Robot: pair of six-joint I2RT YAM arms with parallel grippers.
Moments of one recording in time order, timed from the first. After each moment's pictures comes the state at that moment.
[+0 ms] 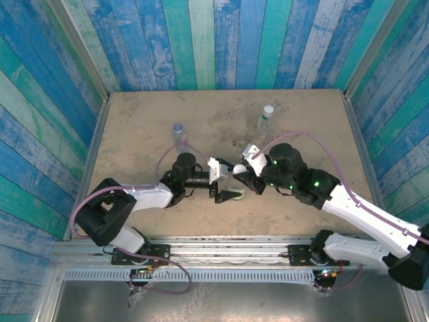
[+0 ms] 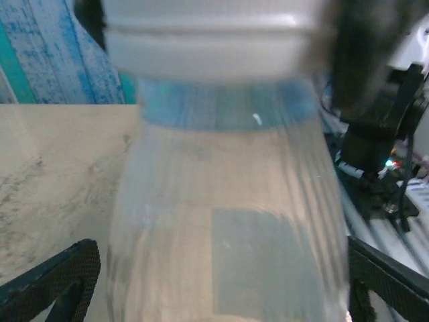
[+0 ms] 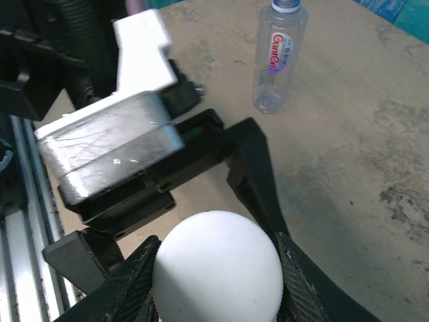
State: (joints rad) left arm -0.69 1.49 0.48 0.82 0.82 0.18; right arm 0.83 1.03 0.89 -0.42 -0.16 -0.09
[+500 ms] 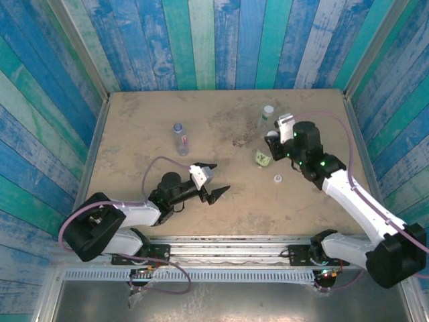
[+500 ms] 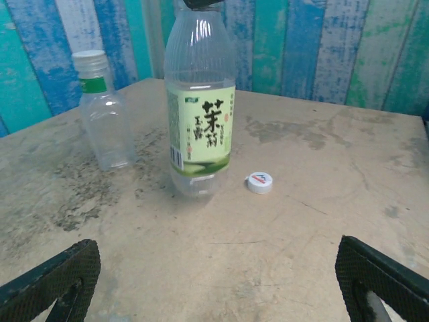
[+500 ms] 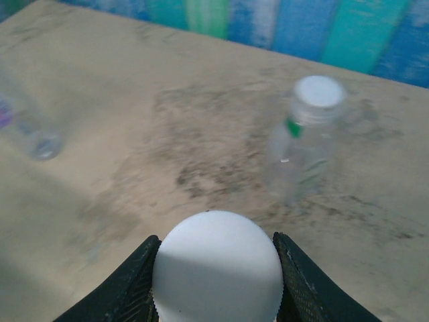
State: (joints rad) left arm -0.72 1.33 0.23 1.01 0.35 0.08; right arm 0.40 1.15 0.89 -0.25 -0.01 0.04
